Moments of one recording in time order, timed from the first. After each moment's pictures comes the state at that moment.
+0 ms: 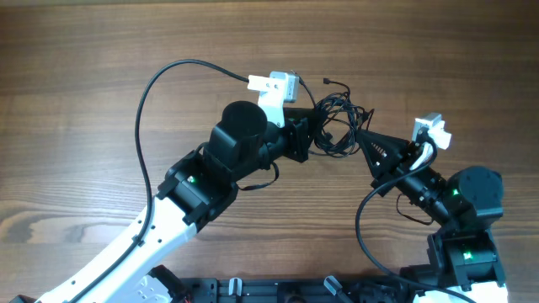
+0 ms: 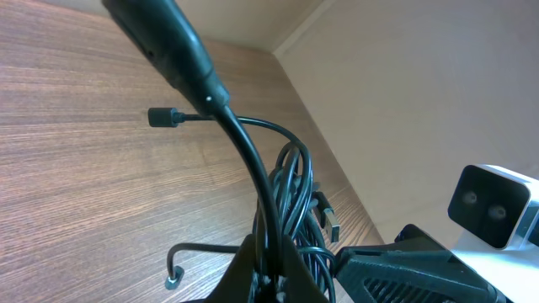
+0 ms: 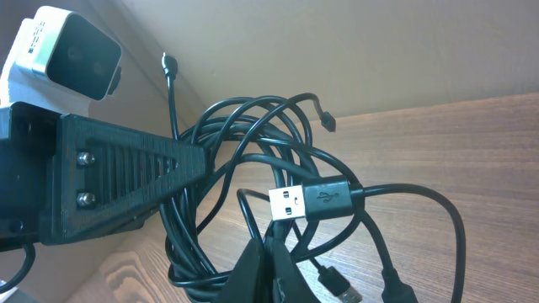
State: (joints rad) left arm -0.73 1.22 1.04 -0.12 0.22 -0.67; right arm 0.10 0.62 0.53 -0.02 -0.64 0.47
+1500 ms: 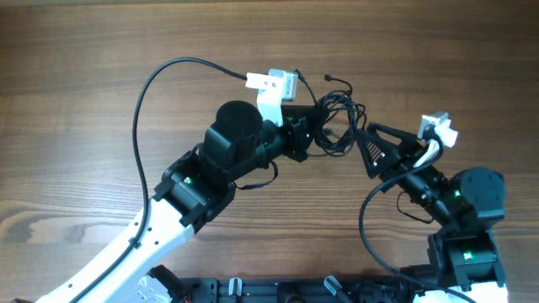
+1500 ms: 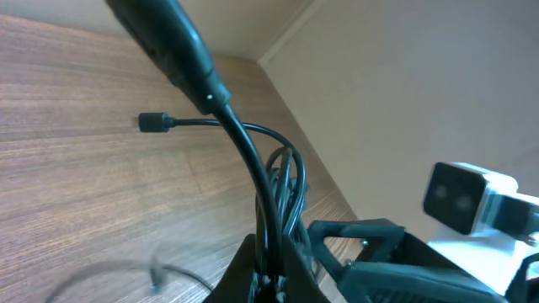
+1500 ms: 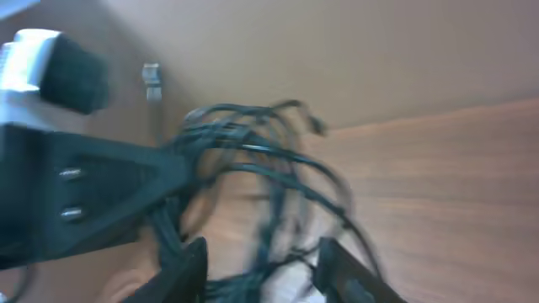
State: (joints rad) left arm -0.72 1.21 1.04 -0.09 0.25 -0.66; right arm 0.09 0.62 0.53 0.03 -0.64 0.53
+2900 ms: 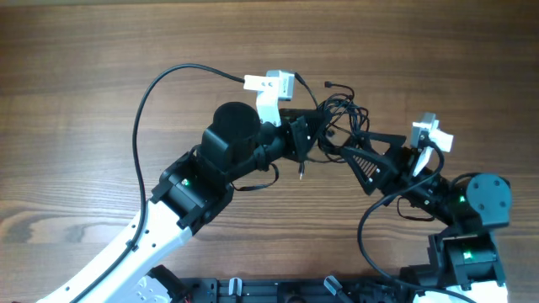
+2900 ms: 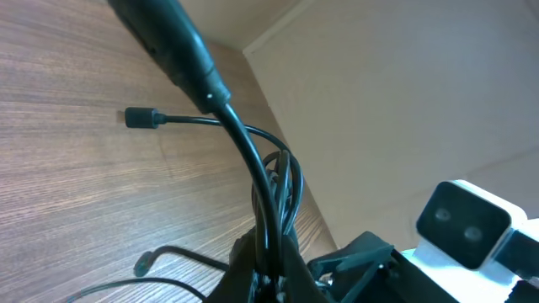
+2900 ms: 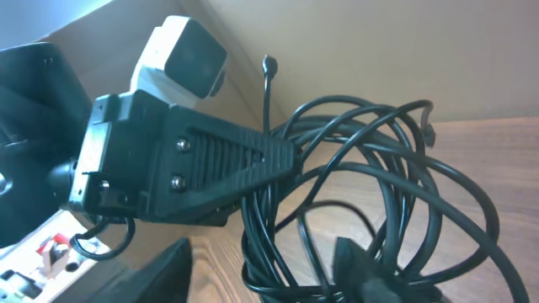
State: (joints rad) left arm -0.72 1.20 1.04 -0.09 0.30 -0.81; right arm 0.10 0.62 0.53 0.13 -0.86 0.60
